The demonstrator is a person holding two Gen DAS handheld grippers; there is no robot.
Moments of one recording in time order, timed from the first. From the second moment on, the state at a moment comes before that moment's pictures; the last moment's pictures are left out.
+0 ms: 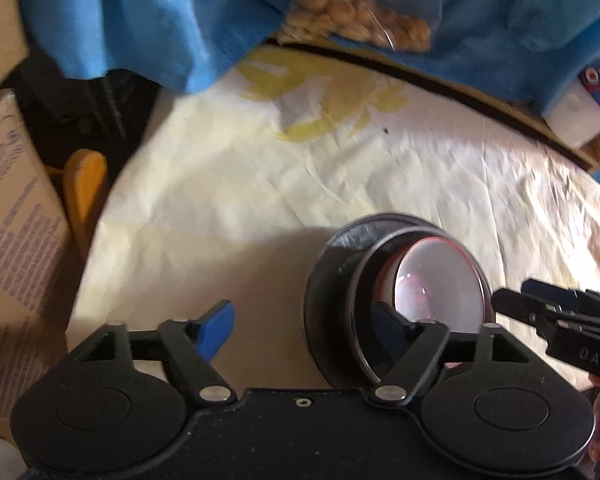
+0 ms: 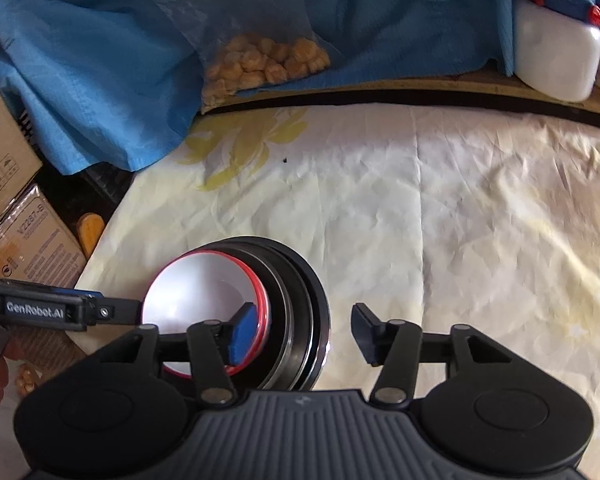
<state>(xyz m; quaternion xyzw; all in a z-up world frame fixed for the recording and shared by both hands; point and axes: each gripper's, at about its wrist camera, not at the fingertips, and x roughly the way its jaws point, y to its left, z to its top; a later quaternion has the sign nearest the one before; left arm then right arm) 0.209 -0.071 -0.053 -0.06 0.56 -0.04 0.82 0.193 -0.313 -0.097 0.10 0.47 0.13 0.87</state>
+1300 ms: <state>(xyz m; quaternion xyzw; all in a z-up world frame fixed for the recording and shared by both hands) 0.092 -0.042 -0.024 -0.03 0.42 -0.06 0.91 0.047 -0.315 -0.060 0.11 0.31 0.03 0.94</state>
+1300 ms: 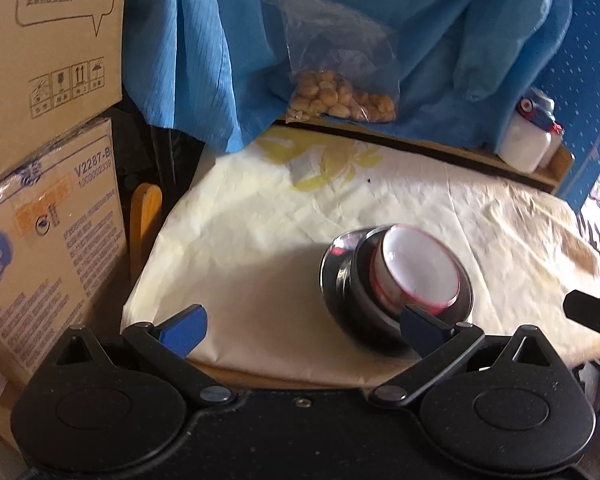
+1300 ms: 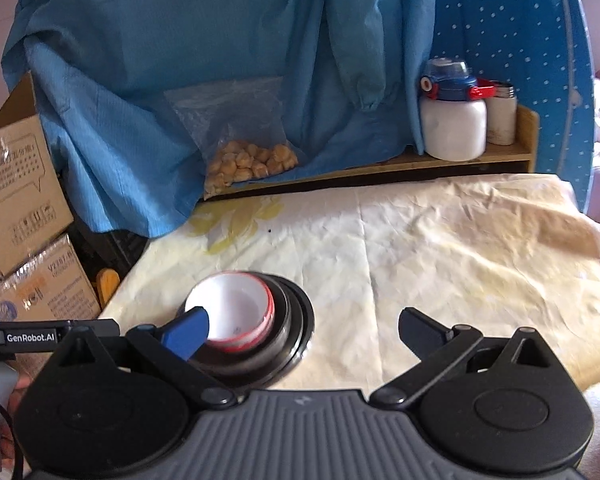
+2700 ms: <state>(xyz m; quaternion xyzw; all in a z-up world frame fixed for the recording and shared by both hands) 0.058 -0.036 -0.040 -0.03 0.43 -0.06 0.90 0.009 -0.304 -0.080 0.10 0.34 0.01 0.94</state>
